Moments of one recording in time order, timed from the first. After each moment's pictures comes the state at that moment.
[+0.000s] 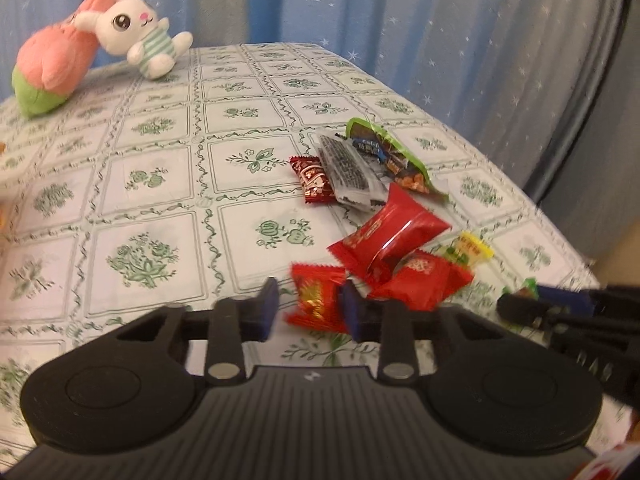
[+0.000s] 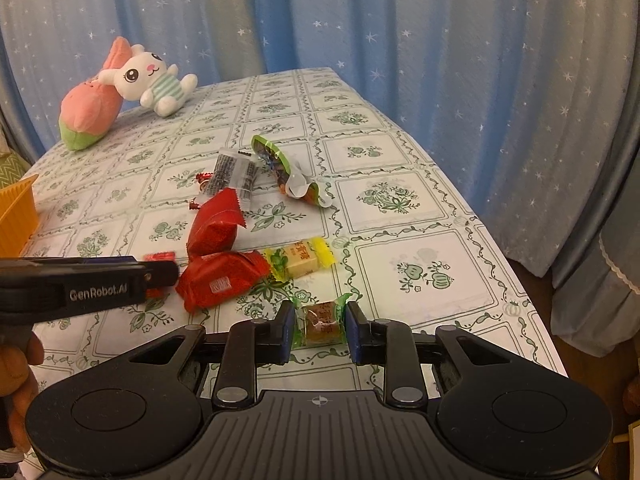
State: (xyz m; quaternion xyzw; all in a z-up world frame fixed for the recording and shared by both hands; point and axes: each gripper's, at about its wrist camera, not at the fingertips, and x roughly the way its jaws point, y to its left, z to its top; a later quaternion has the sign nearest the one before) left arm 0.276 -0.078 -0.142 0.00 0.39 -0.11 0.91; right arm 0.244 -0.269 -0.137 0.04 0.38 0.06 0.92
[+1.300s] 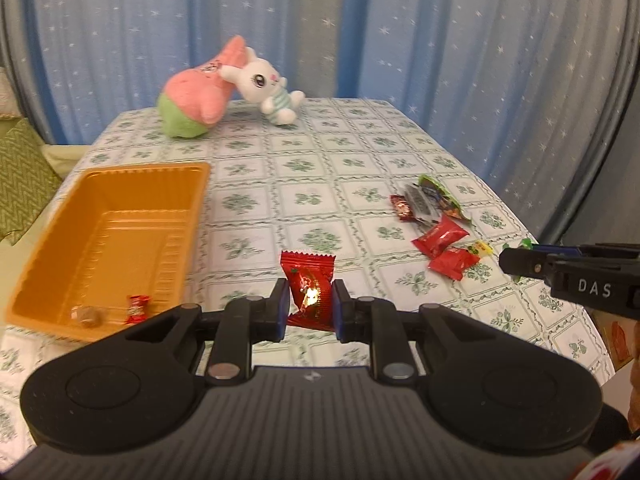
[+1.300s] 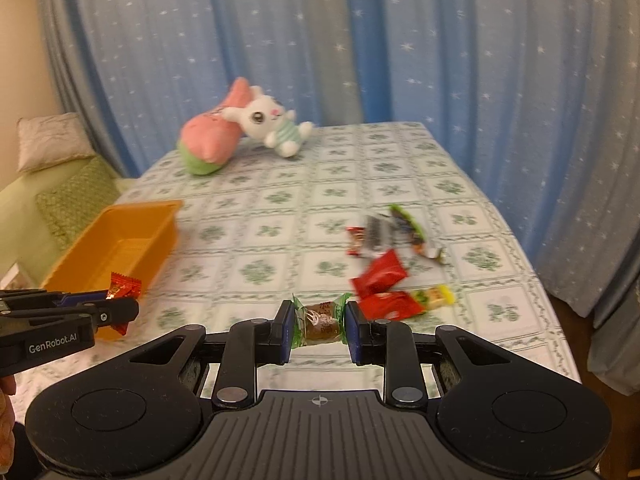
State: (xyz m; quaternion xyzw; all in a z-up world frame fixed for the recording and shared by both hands) left arm 0.127 0.044 -0.014 -0.02 0.36 -0.03 0.93; right arm 0.162 -0.187 -0.021 0.03 0.35 0.17 0.92
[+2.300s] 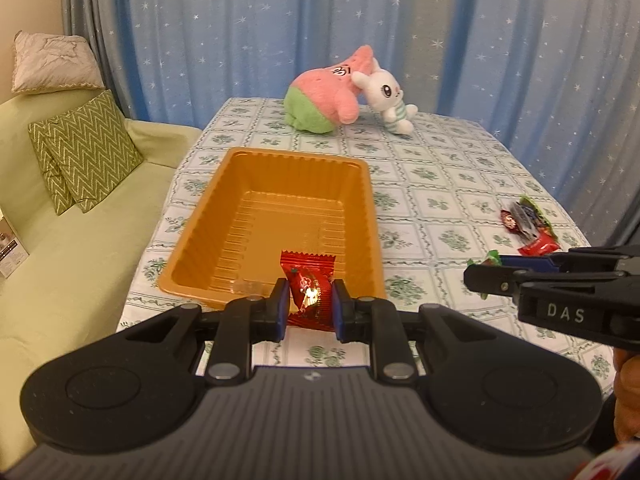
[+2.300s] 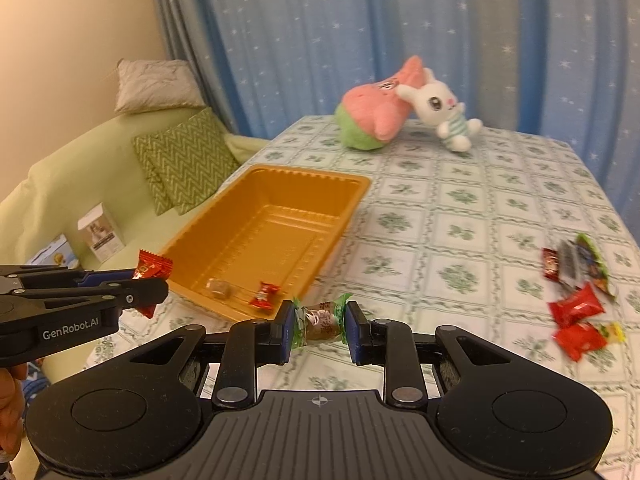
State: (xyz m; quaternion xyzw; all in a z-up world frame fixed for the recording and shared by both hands) left arm 0.075 0.190 -0.001 -0.05 0.36 0.06 0.93; right arm 0.147 -0.013 -0.021 -0.02 0.36 0.31 0.88
